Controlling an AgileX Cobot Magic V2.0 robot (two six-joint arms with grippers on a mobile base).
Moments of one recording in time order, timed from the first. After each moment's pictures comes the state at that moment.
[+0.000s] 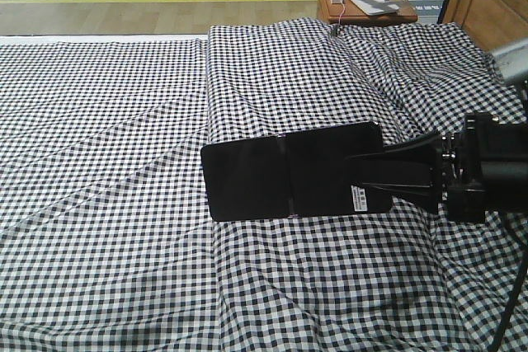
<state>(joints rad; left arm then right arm) 0.08 -0.02 0.03 -0.14 0.24 0.14 -0.02 1.17 -0.82 1.37 1.20 -1.19</state>
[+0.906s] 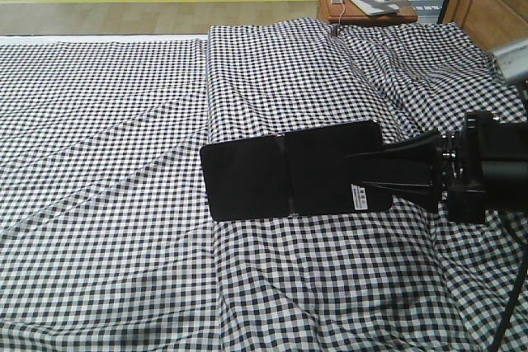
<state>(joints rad) 0.08 -0.02 0.03 -0.14 0.24 0.14 -0.02 1.17 -0.82 1.38 1.20 -1.20</state>
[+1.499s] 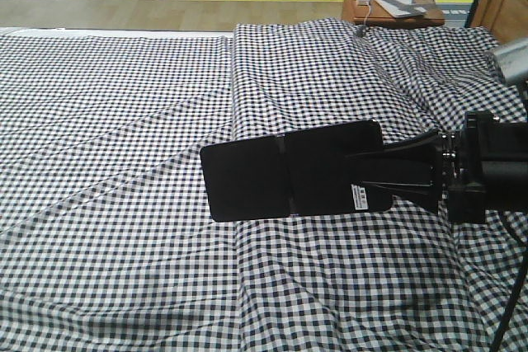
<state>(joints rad) 0.08 -0.02 0.03 -0.14 0.24 0.14 -0.02 1.17 -0.82 1.38 1.20 -1.20</state>
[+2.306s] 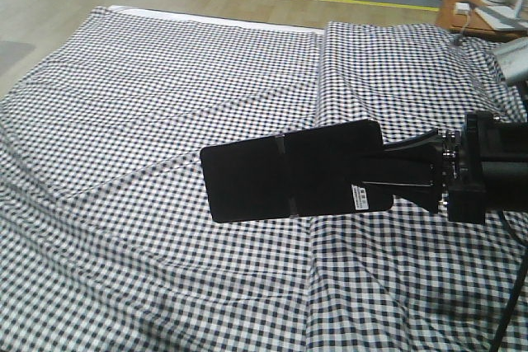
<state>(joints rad) 0.08 -0.02 0.03 -0.14 0.24 0.14 -0.02 1.17 -0.82 1.38 1.20 -1.20</state>
